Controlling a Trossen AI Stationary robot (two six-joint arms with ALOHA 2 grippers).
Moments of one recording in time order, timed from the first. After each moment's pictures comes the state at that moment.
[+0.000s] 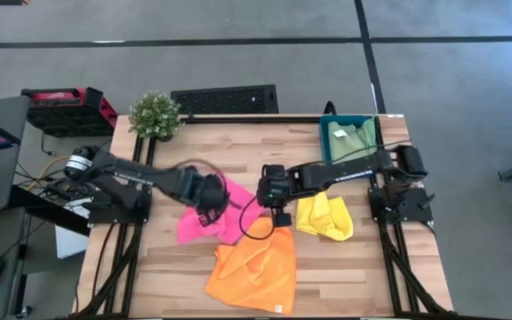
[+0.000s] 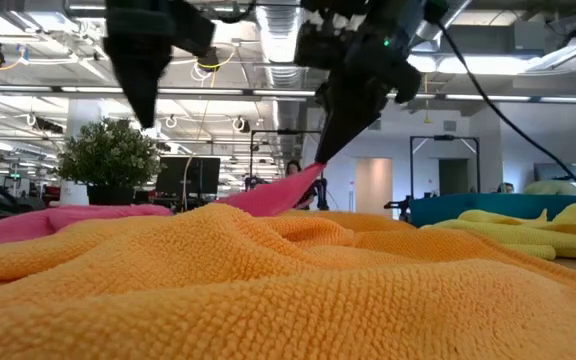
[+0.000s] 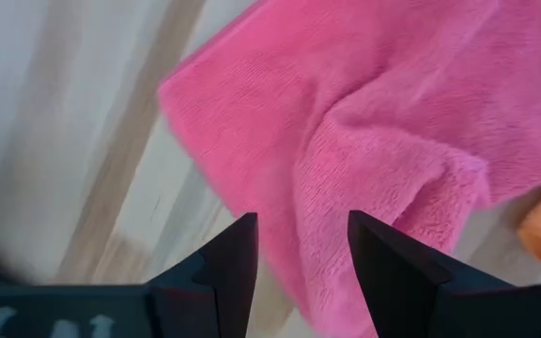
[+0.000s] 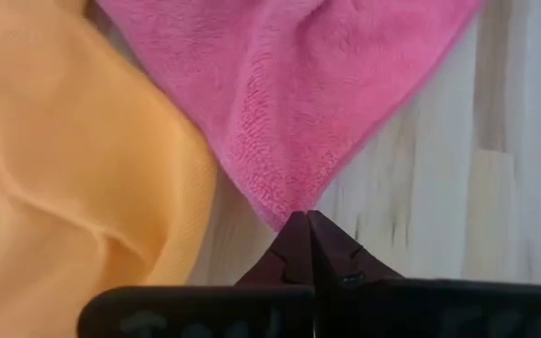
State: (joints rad) left arm -0.14 1.54 1.26 -1.19 -0.25 -0.60; right arm 0.09 1.80 1.31 -0.61 0.08 -0.17
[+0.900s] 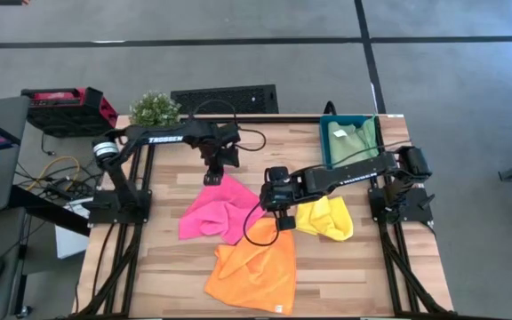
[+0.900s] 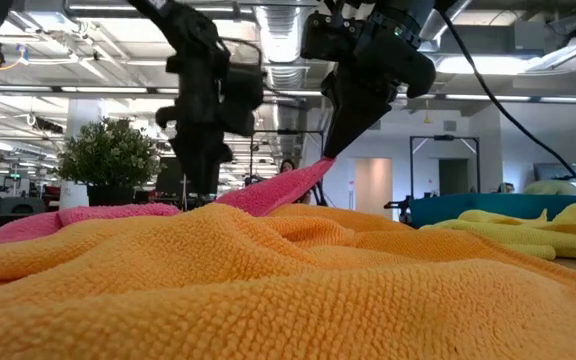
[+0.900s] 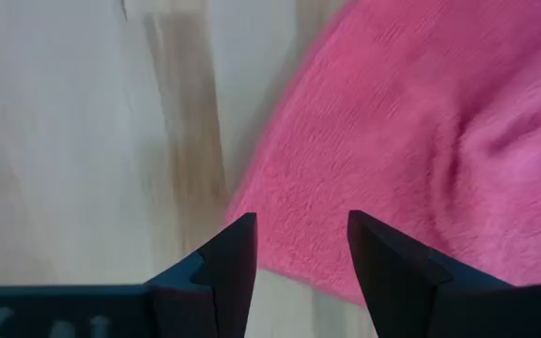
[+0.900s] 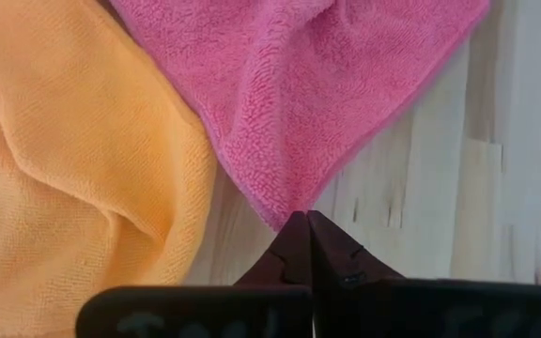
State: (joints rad) left arm 0.45 1.77 1.25 -0.94 0.20 0.49; right arm 0.13 1.78 1.31 -0.65 0.14 -0.16
